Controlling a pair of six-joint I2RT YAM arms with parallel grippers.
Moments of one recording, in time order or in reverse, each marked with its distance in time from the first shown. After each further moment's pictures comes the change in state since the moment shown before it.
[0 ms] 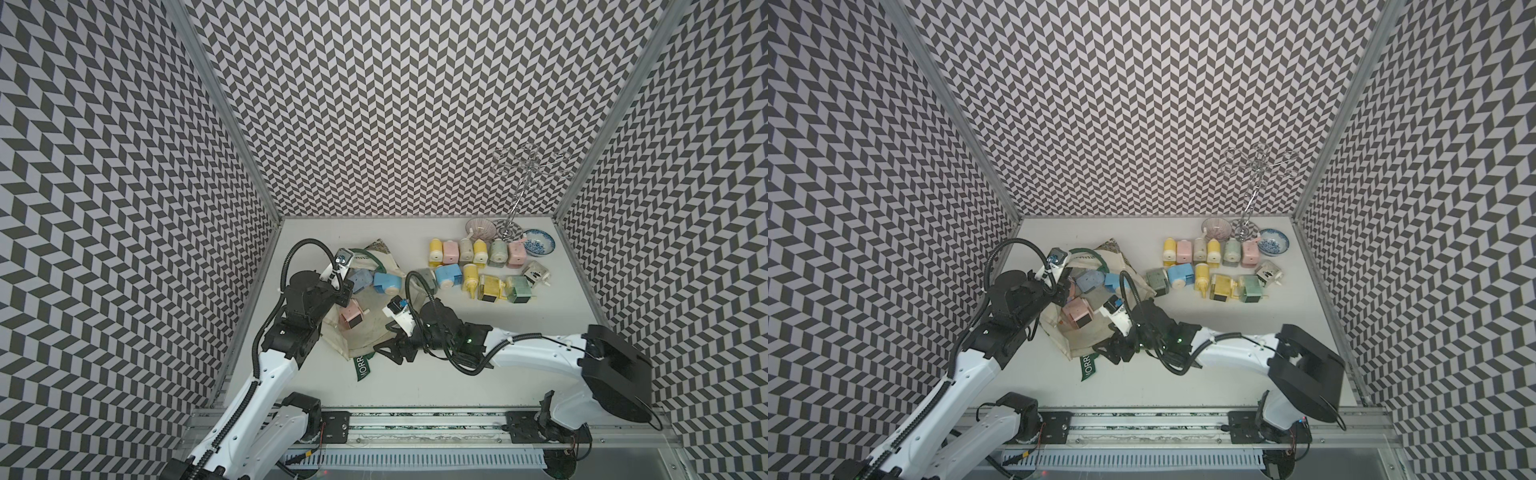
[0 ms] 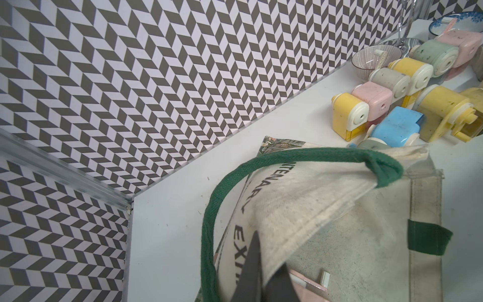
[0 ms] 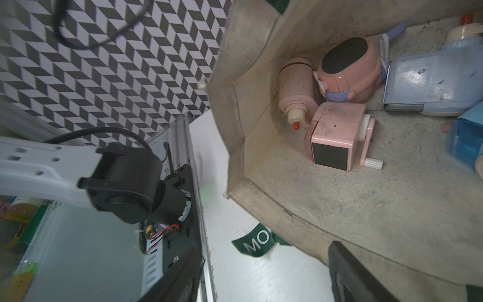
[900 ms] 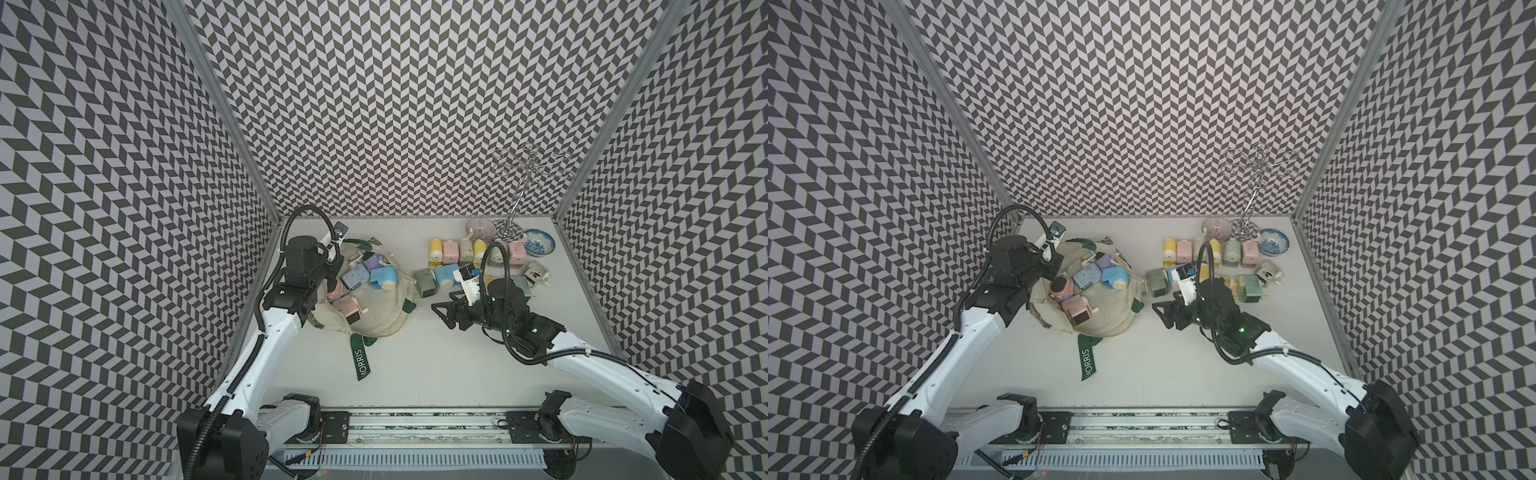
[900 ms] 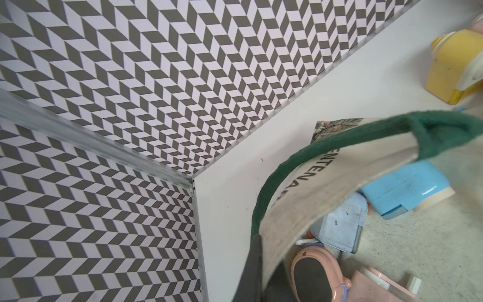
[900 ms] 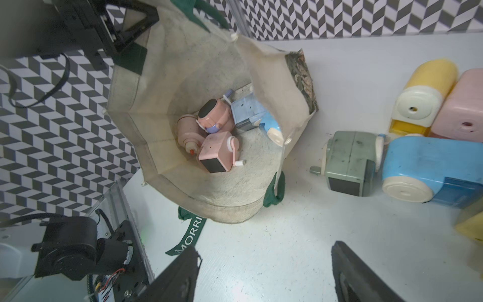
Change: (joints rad) left arm 0.108 0.283 0.291 -0.147 -0.089 0.228; right arm -0.369 -0.497 -0.193 -0.300 0.017 0.034
